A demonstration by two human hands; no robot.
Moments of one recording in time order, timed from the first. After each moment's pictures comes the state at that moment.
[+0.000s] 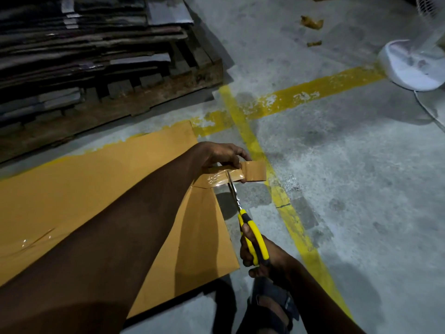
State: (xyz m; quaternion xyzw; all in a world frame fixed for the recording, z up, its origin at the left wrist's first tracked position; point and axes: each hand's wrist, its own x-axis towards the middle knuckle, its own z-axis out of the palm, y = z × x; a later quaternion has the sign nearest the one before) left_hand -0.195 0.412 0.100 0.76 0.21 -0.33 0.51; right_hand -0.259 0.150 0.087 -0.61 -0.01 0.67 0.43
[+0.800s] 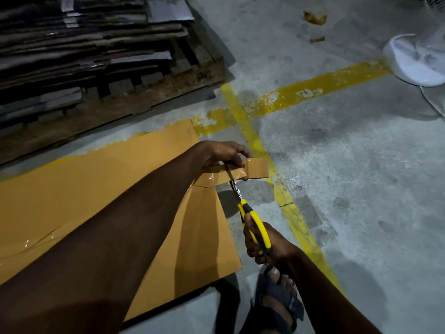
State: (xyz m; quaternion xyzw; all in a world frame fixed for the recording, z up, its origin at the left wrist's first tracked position) left_hand -0.200 0.408 0.106 0.76 0.23 -0.29 0.53; right_hand -0.244 0.164 0.074 -0.60 -0.02 0.67 0.44
